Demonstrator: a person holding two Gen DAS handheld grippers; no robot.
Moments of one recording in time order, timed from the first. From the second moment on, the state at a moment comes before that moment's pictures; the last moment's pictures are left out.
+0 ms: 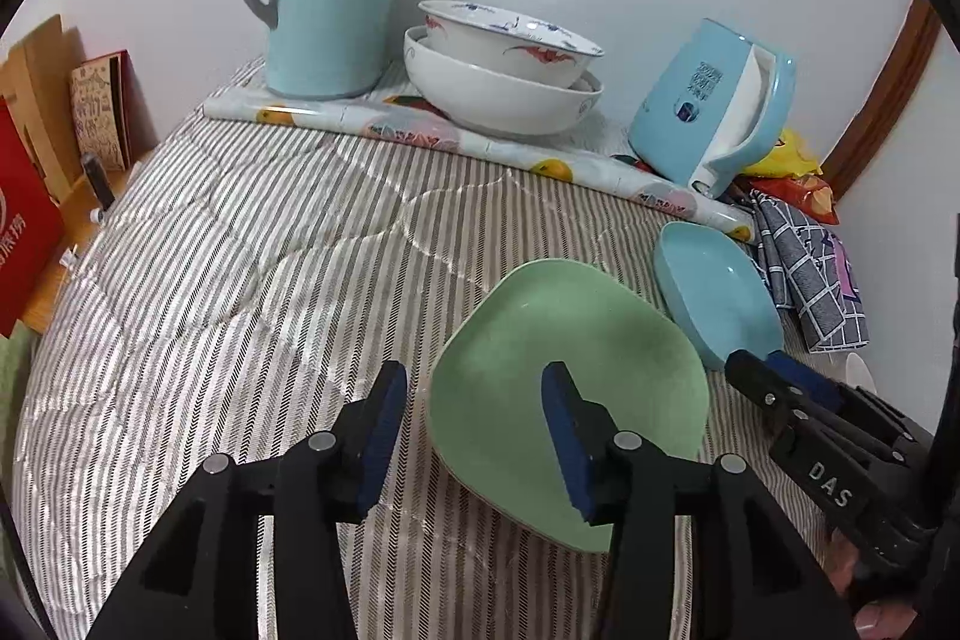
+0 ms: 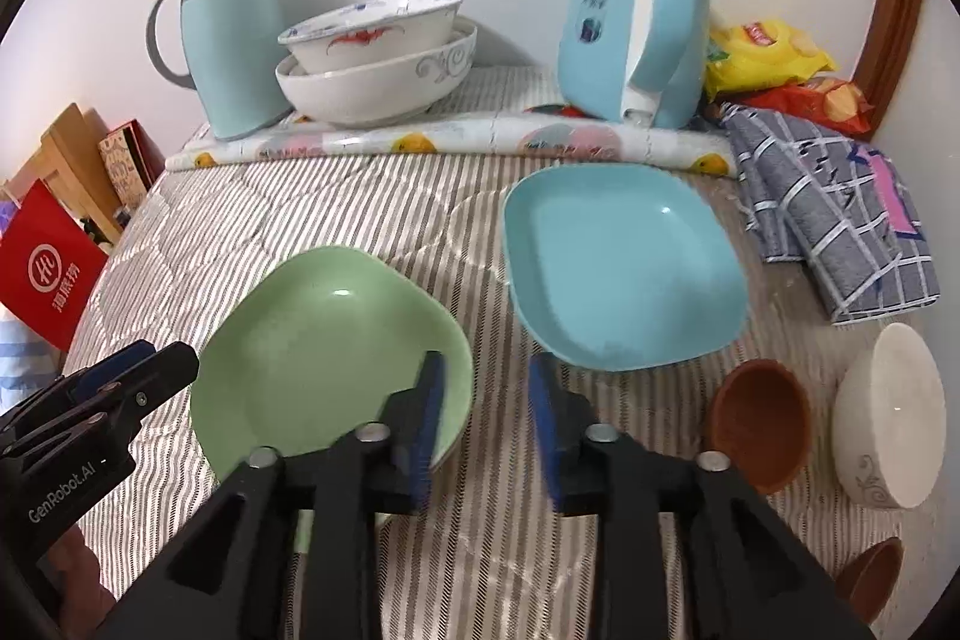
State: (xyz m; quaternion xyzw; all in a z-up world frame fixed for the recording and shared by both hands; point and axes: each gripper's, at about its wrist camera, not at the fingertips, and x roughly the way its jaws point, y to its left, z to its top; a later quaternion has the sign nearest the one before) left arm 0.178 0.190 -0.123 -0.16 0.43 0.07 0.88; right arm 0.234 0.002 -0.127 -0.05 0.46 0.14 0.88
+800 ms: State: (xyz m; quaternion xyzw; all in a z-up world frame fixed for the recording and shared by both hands) left arm 0.212 0.101 -0.082 -0.10 0.41 0.06 0.91; right arm 0.244 -0.109 -0.084 -0.01 0.43 0.08 0.90
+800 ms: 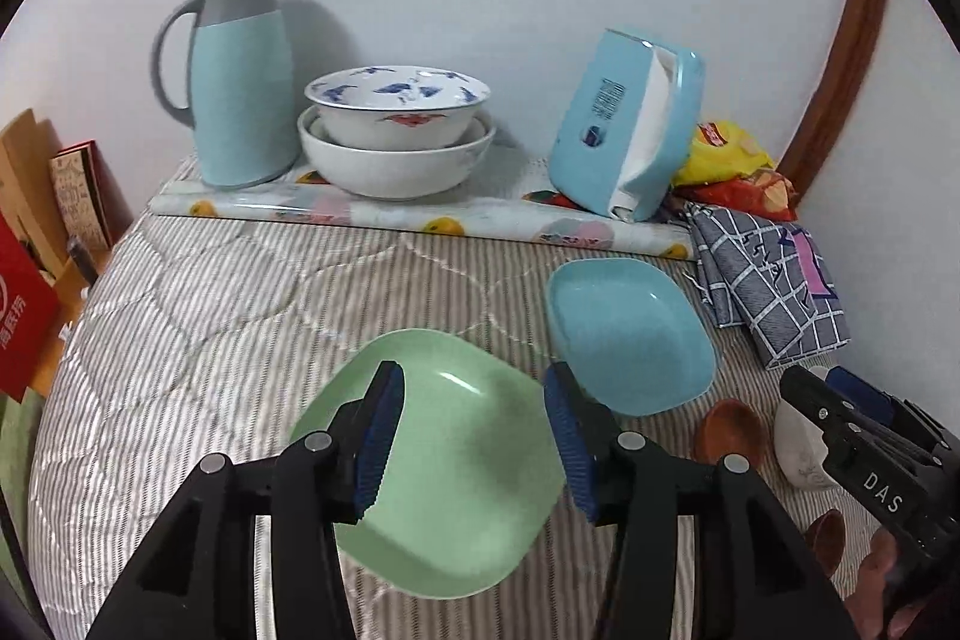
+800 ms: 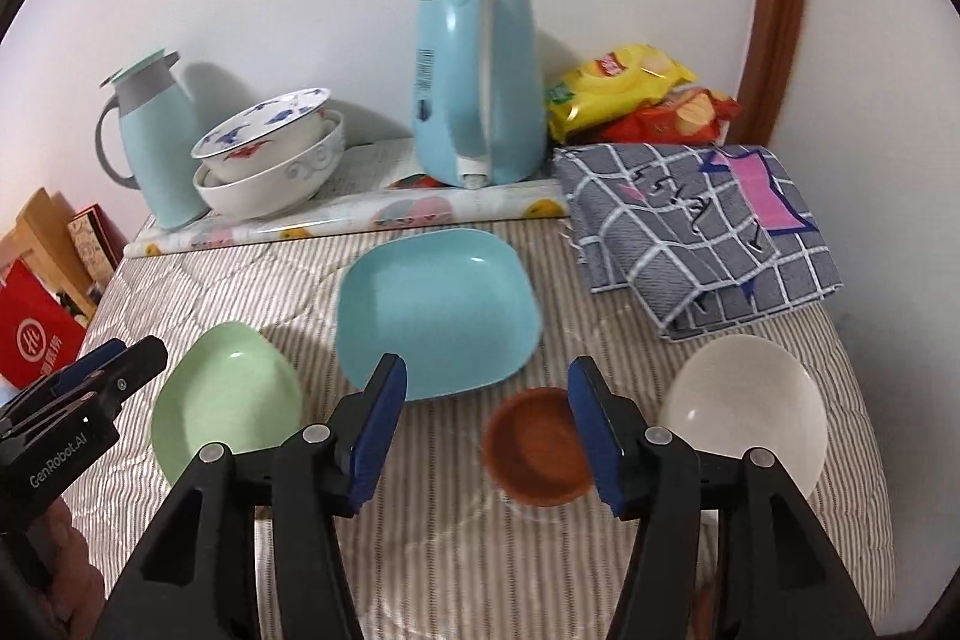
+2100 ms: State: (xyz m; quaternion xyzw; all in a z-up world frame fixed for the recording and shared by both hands) left arm 0.359 0.050 -0.161 -0.08 0.49 0.03 0.87; right arm 0.342 -0.106 -0.158 -0.03 0.49 0.09 0.86
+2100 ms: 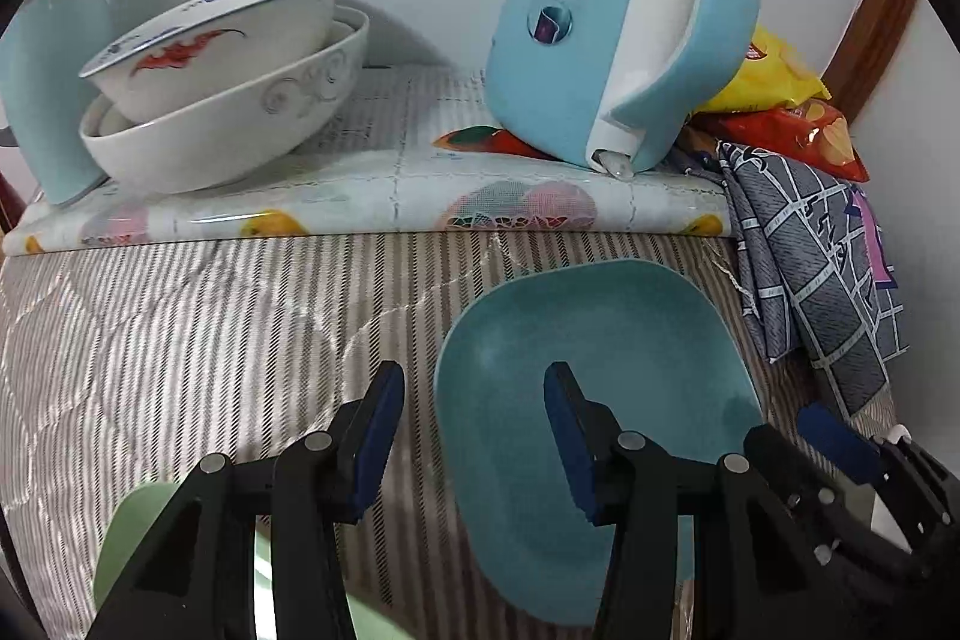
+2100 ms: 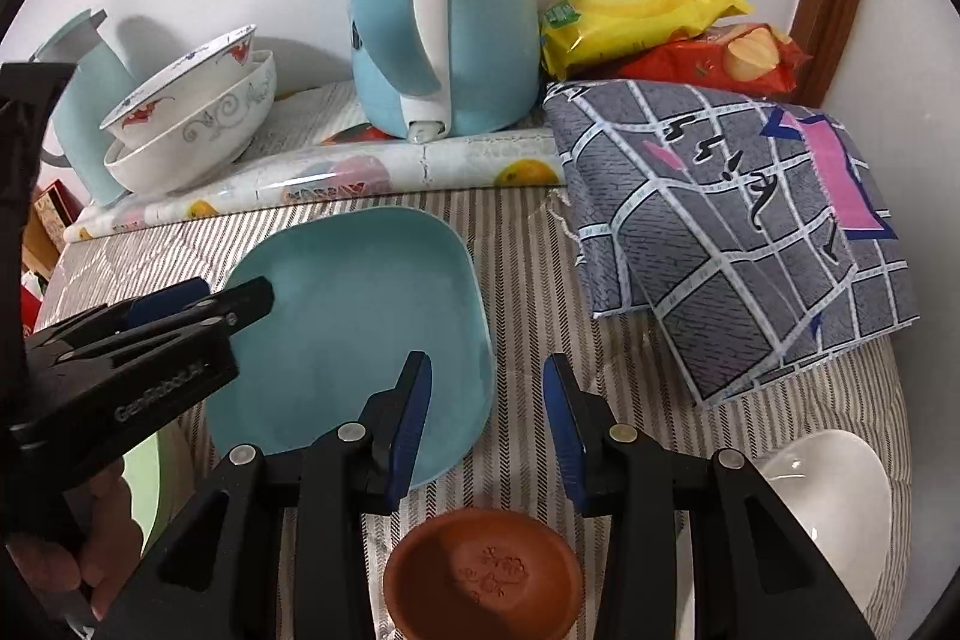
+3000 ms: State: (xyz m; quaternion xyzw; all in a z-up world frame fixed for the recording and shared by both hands) left arm 0.365 0.061 -0.168 -0.11 0.50 0.02 0.86; right arm 0.350 -0.110 -0.167 -0.02 0.49 0.08 0.87
